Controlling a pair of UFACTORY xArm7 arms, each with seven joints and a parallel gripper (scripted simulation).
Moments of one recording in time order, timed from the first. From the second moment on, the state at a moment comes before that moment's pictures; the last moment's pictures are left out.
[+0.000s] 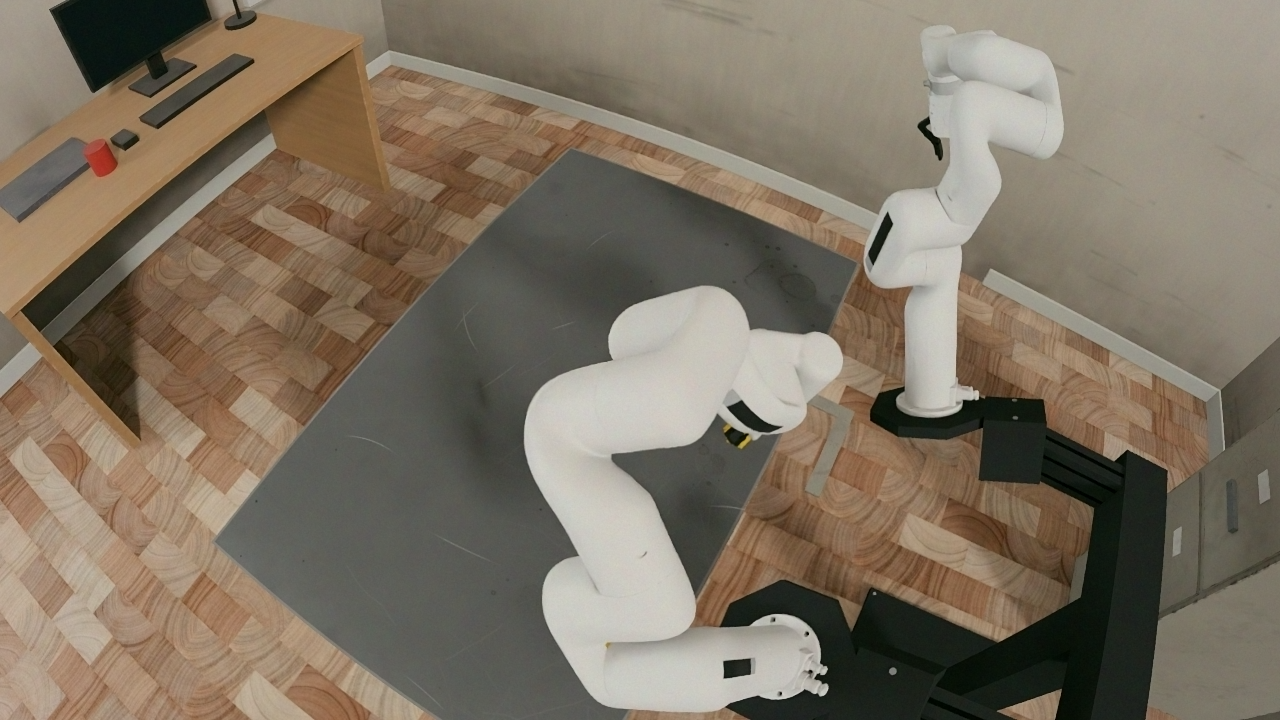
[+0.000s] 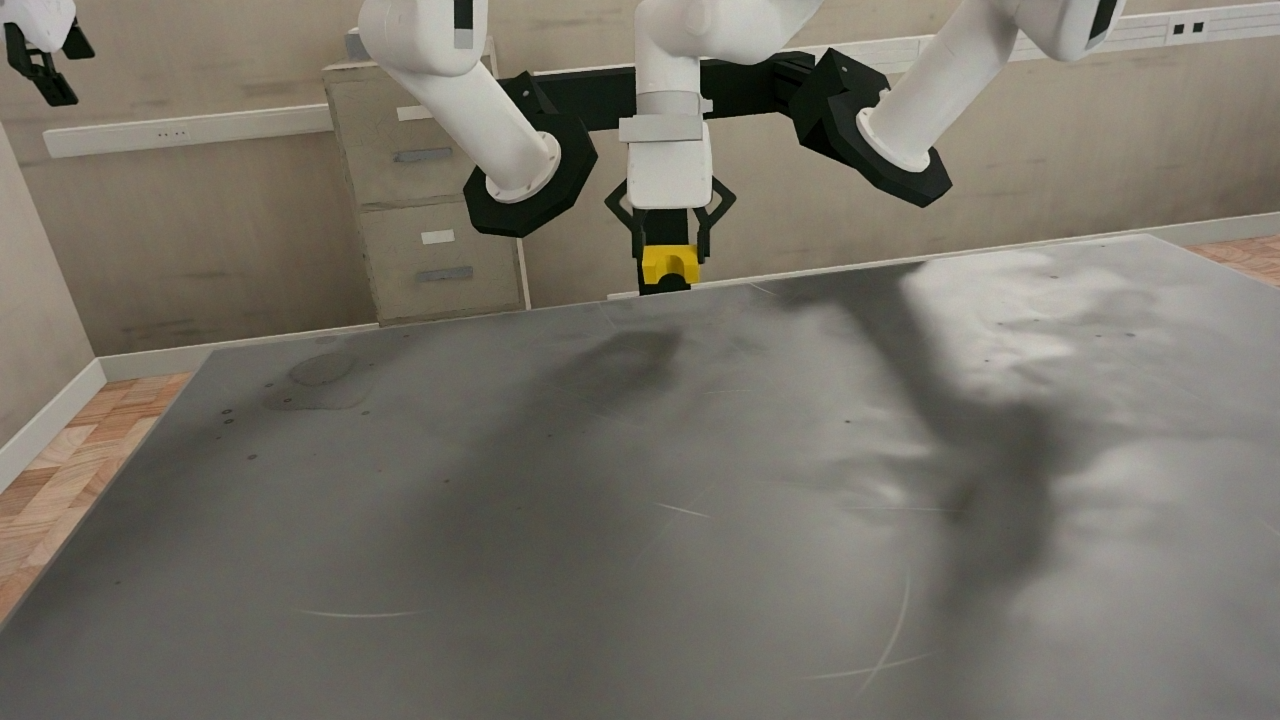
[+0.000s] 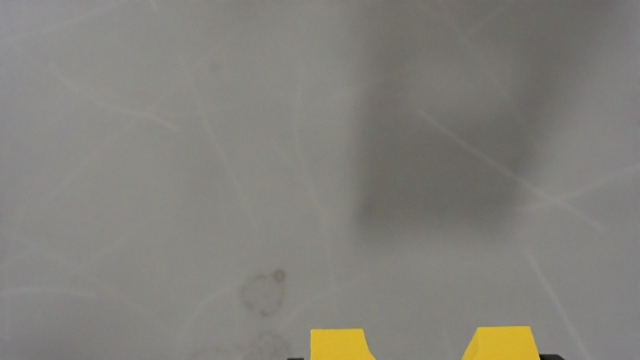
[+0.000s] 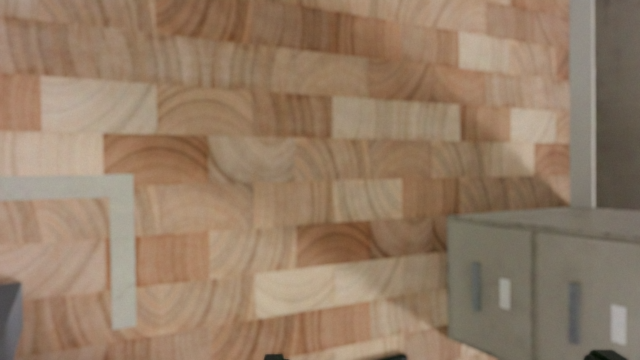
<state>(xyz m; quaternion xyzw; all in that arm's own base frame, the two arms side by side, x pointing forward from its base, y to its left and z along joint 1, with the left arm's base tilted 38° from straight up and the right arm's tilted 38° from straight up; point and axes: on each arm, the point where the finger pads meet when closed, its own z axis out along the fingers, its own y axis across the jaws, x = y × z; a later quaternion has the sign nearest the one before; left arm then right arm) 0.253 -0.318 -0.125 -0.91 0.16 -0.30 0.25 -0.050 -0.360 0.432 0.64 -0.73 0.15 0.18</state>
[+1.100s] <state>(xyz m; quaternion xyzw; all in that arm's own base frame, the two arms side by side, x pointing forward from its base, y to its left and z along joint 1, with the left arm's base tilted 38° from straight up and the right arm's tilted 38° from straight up) 0.256 -0.318 -0.125 -0.94 0.12 -0.14 0.28 -0.050 -0.360 0.432 0.64 -0.73 0.15 0.18</state>
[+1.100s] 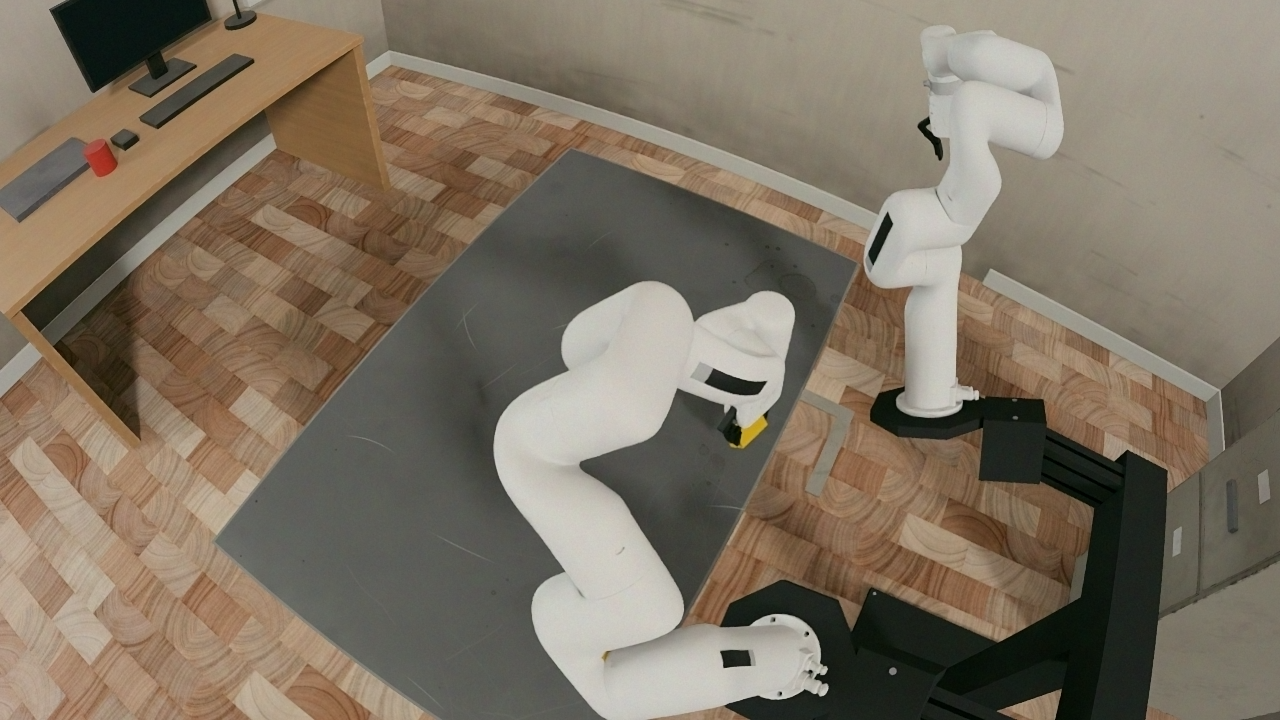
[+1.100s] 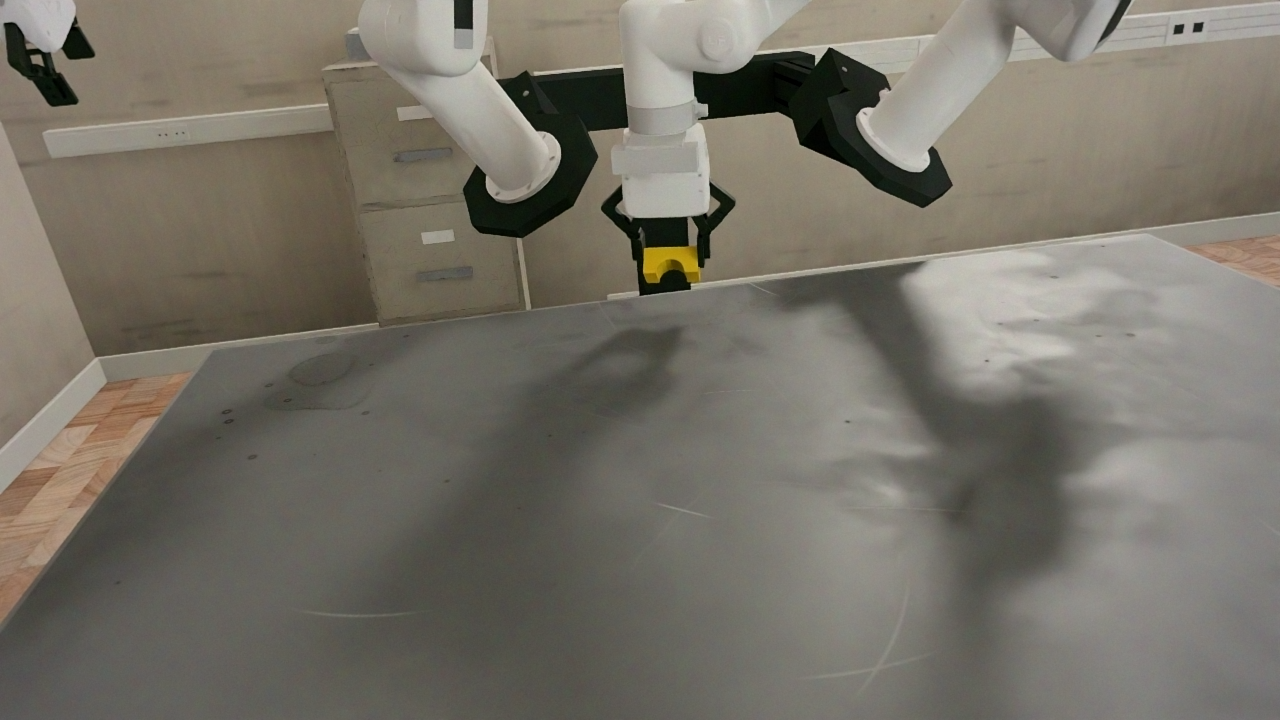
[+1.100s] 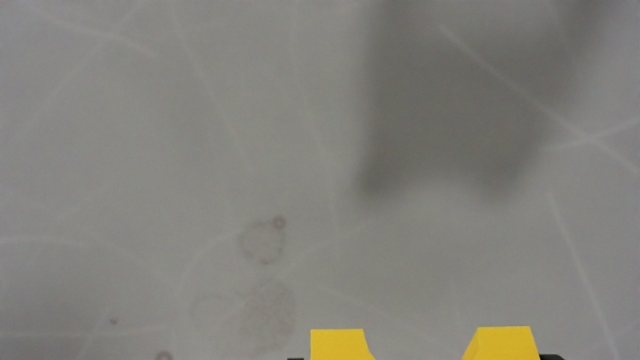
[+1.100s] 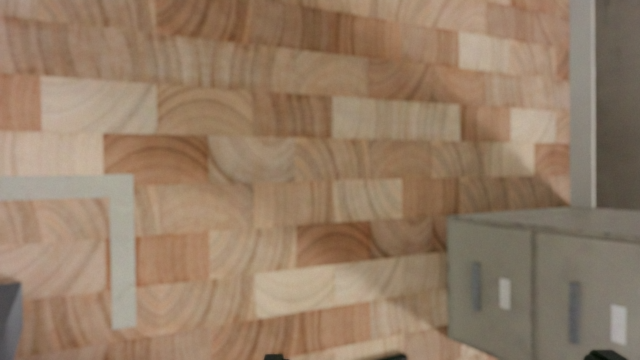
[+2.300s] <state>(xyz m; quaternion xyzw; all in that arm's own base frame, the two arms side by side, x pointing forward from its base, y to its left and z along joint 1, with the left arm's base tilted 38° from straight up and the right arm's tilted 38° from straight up) 0.263 -0.320 -0.125 -0.95 0.05 0.08 0.30 -0.050 -0.360 0.432 0.64 -0.73 0.15 0.18</state>
